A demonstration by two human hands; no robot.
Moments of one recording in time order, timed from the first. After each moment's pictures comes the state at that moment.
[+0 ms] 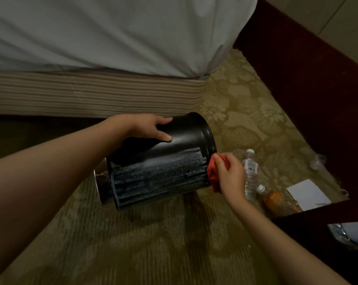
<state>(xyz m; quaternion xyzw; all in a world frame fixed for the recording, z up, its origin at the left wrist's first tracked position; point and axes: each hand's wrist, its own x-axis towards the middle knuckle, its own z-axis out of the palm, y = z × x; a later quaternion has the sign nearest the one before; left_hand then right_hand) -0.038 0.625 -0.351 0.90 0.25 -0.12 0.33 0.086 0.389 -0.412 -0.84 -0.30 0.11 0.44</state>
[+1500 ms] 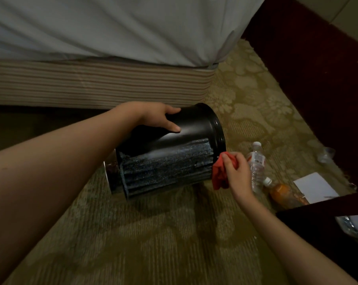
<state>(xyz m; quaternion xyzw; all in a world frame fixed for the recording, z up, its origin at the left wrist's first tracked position) -0.036 0.621 -0.343 0.91 0.26 -0.13 0.31 0.092 0.380 -0.438 -0.81 -0.29 0.15 0.50</state>
